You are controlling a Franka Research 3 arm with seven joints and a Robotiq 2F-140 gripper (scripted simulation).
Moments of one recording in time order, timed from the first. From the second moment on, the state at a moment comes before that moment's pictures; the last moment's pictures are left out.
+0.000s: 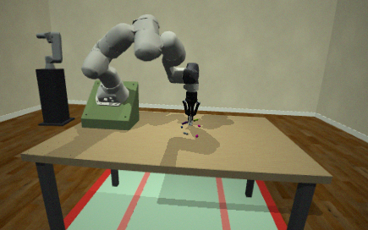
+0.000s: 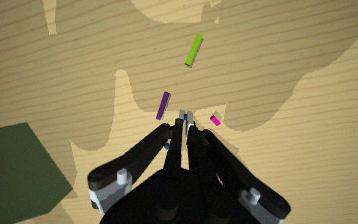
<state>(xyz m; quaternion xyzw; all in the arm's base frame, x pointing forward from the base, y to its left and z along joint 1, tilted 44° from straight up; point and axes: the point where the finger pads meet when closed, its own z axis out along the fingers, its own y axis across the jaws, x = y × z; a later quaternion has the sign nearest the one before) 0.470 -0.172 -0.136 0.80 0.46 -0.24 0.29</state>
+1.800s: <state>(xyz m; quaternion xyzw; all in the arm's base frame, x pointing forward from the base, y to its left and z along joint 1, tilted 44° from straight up) 0.470 -0.172 -0.136 0.80 0.46 -0.24 0.29</state>
